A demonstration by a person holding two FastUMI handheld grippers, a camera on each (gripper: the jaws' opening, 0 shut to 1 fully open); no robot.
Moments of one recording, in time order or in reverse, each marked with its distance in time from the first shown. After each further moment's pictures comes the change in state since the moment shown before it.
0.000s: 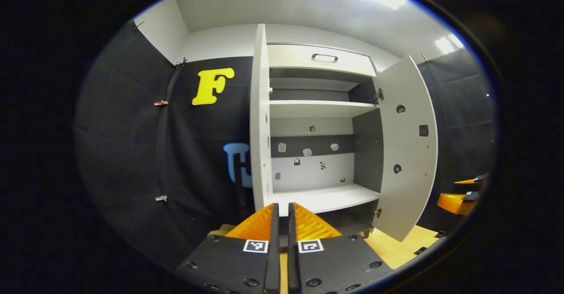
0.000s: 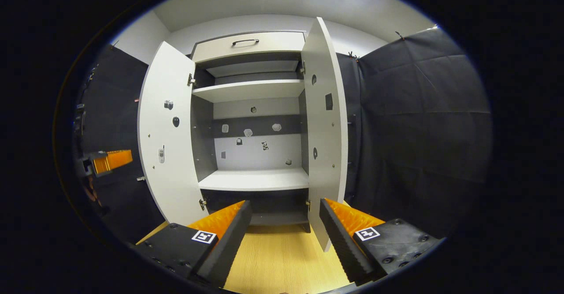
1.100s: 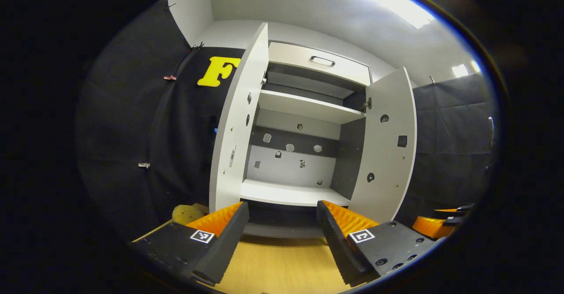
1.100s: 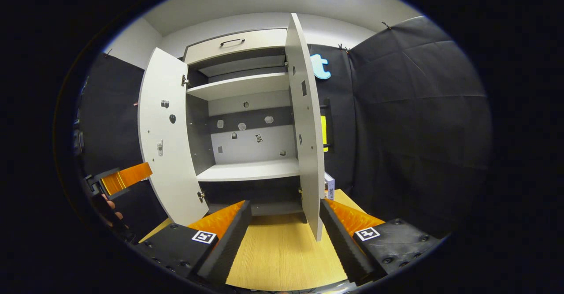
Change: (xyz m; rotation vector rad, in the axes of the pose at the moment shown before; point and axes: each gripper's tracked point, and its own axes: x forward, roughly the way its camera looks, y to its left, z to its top) left arm -0.032 -0.079 -0.038 -0.212 -0.021 -0.009; right arm -0.036 -0.042 -0.039 0.040 0.053 0.000
